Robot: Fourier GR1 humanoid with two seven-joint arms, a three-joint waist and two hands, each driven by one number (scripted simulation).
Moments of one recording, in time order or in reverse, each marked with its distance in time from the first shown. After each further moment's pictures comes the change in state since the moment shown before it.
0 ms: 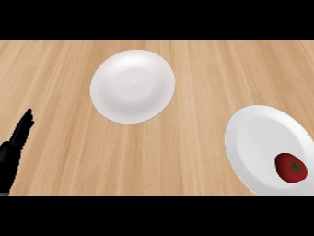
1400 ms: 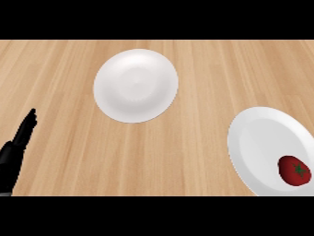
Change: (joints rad) left arm 0.012 -0.074 0.068 -0.022 -0.089 -0.072 0.018; right arm -0.266 -0.305 0.179 0.337 0.336 0.381 0.344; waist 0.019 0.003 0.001
